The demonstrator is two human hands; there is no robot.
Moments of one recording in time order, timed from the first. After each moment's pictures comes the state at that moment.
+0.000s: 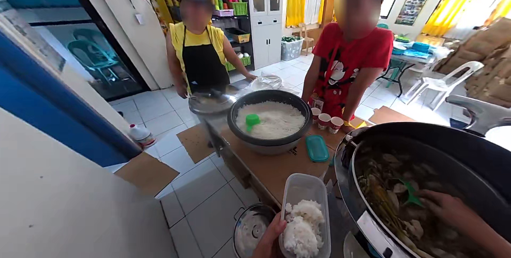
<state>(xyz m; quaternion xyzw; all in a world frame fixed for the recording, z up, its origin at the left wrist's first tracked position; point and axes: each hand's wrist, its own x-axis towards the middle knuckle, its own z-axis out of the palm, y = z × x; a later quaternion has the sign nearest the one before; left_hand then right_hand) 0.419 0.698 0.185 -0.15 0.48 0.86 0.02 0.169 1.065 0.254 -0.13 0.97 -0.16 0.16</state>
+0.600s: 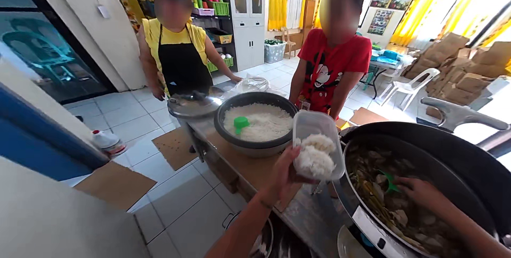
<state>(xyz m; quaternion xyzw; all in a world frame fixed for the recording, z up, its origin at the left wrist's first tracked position) 0.312 0.672 0.301 -0.03 0.54 0.84 -0.01 0.159 1.043 0.258 -0.08 0.98 -0.12 0.16</state>
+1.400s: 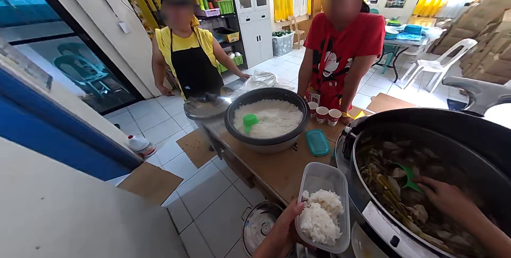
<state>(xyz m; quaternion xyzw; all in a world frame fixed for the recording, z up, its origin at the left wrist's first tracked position) 0.390 0.697 0.223 -0.13 0.51 0.84 0.12 0.181 1.053 0.233 -0.09 0.97 -0.18 0.10</state>
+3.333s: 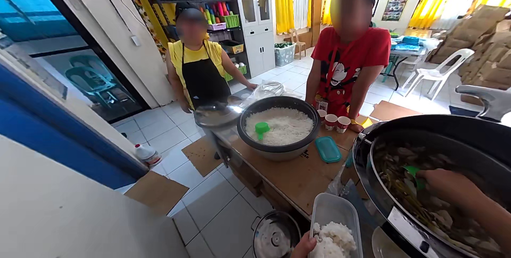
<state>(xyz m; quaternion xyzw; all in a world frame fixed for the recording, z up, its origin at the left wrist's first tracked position) 0.442 0.682 0.174 -0.13 0.49 0.85 0.12 0.170 0.978 0.277 -0.08 0.97 0.11 0.19</state>
